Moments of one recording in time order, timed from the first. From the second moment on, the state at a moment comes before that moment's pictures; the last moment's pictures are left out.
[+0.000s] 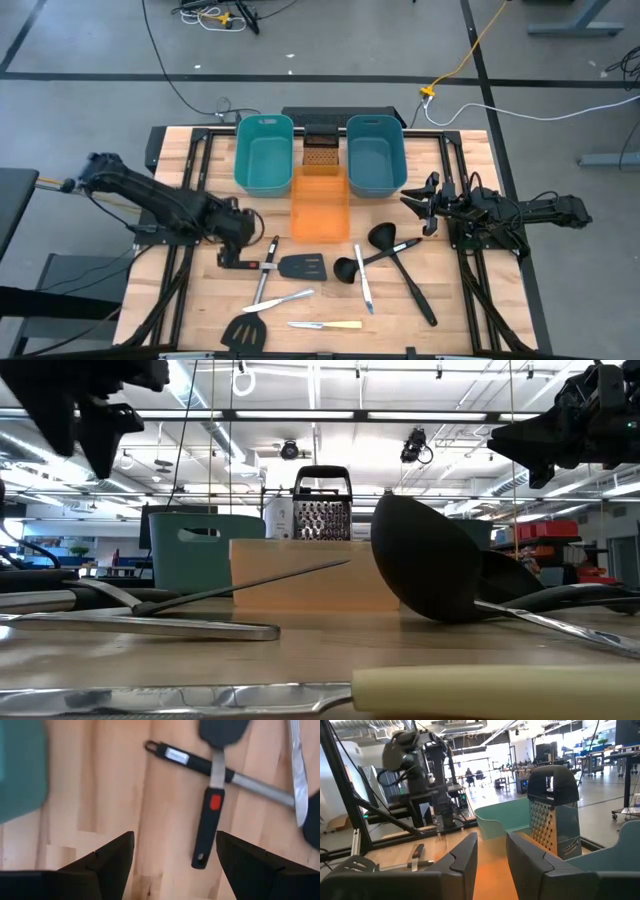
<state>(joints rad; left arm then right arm) -0.36 1.22 1.00 -1.14 -0.11 -0.47 0.05 0.17 0.02 0.26 0.25 0.12</state>
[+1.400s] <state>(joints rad) -0.51 1.58 0.76 -0.71 -0.03 -0.57 0.05 0.17 0.02 0.24 0.25 0.14</state>
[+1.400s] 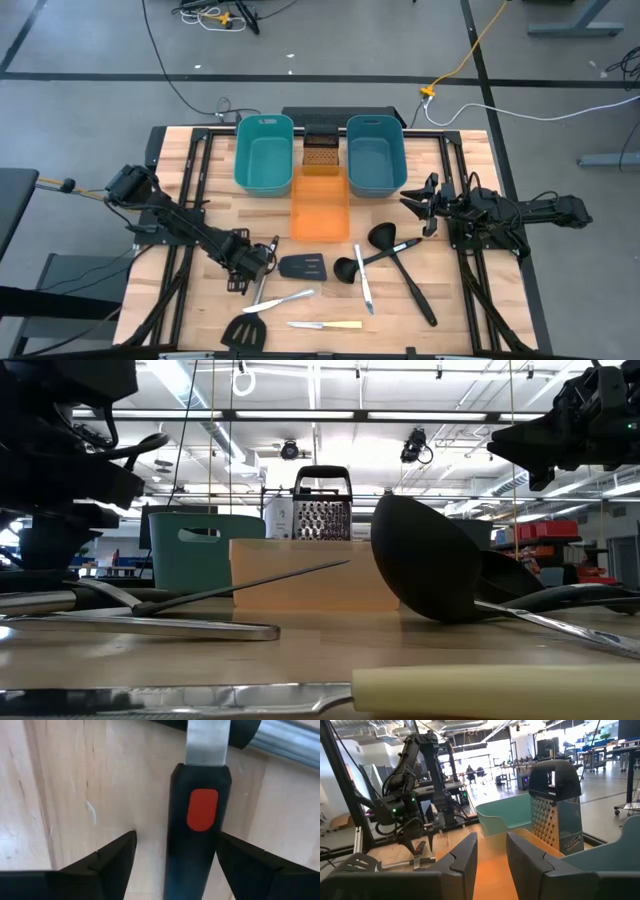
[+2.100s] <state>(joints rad) -0.51 1.56 0.77 -0.74 -0.03 -0.57 0.05 0.17 0.02 0.24 0.25 0.14</state>
